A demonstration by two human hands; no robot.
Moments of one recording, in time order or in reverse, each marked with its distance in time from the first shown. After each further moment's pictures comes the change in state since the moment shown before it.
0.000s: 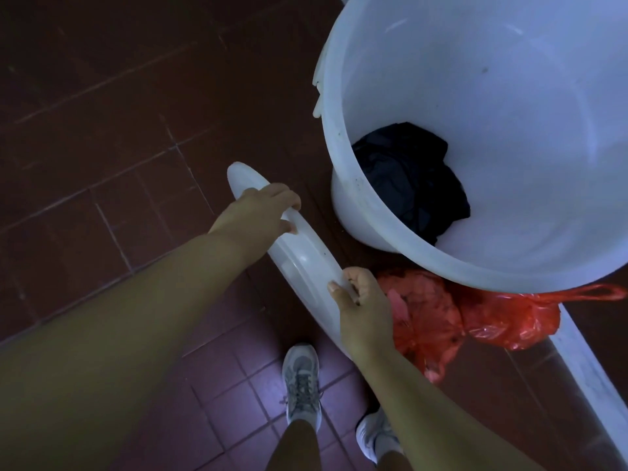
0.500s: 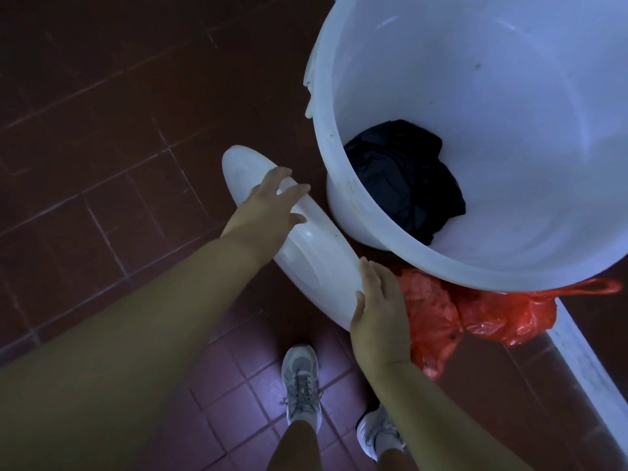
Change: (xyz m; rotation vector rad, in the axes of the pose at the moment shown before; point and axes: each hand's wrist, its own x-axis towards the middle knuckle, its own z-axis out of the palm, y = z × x) left_hand 0.014 0.013 0.013 0.025 0.115 0.004; right_hand 0.001 0.022 -0.011 -0.535 0.216 -0.343
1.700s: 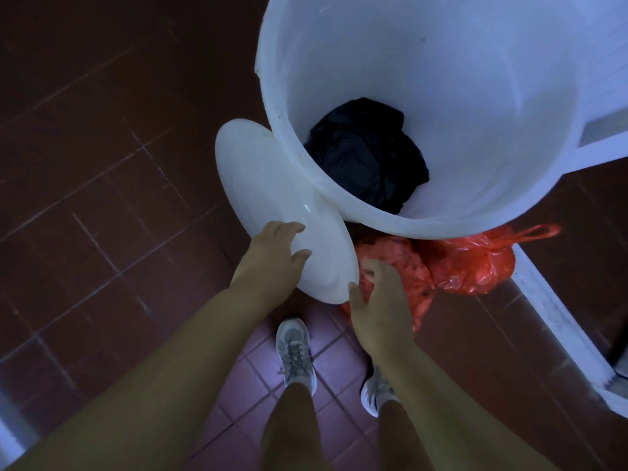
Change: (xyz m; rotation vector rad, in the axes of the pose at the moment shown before) left_hand -0.081 0.069 0.028 -0.258 -0.136 -0.136; right_hand -0.044 0.013 -0.068 0.218 -0.076 0.288
